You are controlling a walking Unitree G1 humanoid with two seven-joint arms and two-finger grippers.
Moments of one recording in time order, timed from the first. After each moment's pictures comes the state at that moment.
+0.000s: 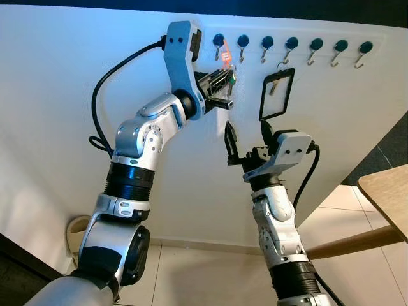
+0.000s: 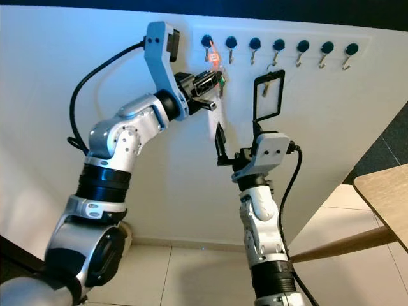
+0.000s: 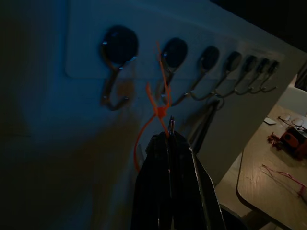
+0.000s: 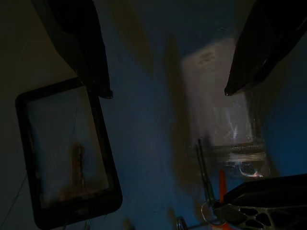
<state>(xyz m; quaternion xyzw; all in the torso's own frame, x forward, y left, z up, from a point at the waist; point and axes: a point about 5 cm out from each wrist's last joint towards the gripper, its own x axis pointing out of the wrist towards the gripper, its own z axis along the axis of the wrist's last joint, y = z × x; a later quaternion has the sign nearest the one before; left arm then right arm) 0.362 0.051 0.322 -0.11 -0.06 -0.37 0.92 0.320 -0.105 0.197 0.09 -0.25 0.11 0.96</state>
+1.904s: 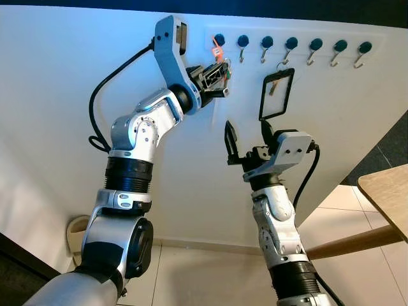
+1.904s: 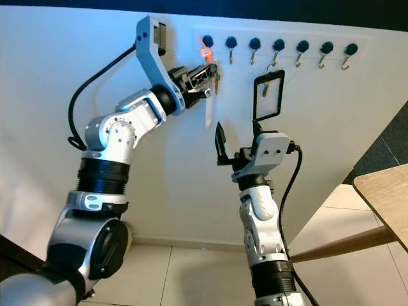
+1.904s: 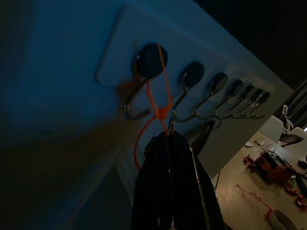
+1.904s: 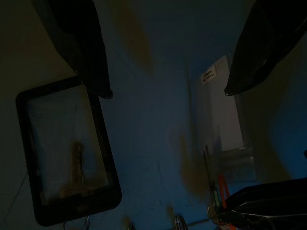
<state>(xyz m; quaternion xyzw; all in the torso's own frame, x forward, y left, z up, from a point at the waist) 0.368 0.056 0.327 -0.20 -0.04 -0.37 0.90 0.320 -0.105 0.198 0.09 -0.25 0.11 0.96</state>
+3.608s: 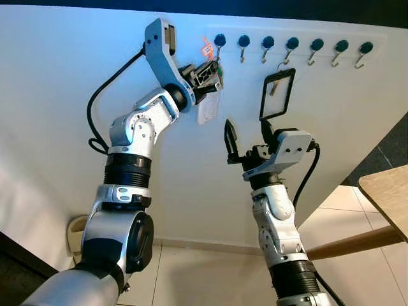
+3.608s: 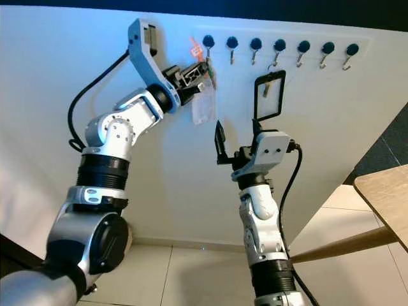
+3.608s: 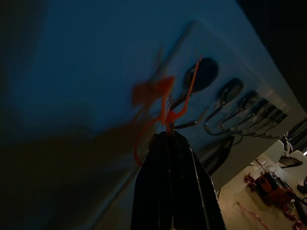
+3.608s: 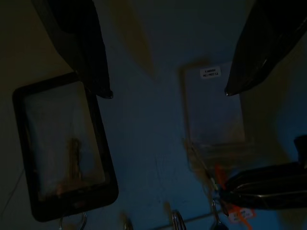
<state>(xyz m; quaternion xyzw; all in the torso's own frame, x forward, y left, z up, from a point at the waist) 0.381 0.069 0.323 -0.26 -0.04 -0.34 0.90 0.320 -0.104 0.202 0.09 -0.26 0.11 0.96</state>
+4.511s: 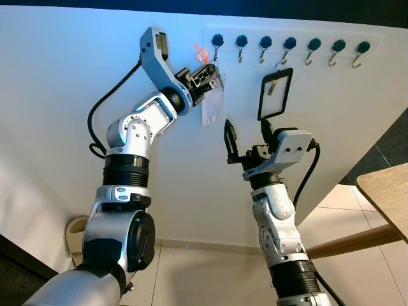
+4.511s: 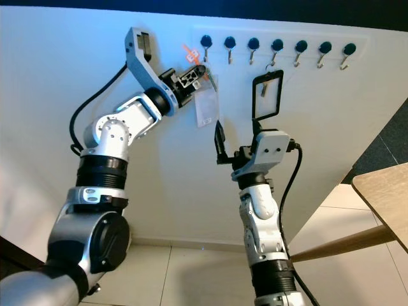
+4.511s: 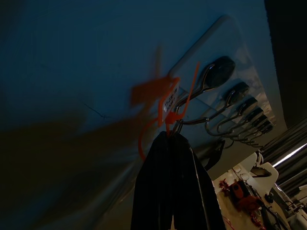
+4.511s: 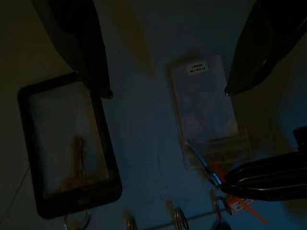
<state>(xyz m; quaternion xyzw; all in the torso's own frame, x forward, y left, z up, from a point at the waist) 0.382 0.068 0.316 -0.31 -0.01 -0.35 0.88 0.320 -0.104 0.202 0.09 -0.26 0.11 0.96</state>
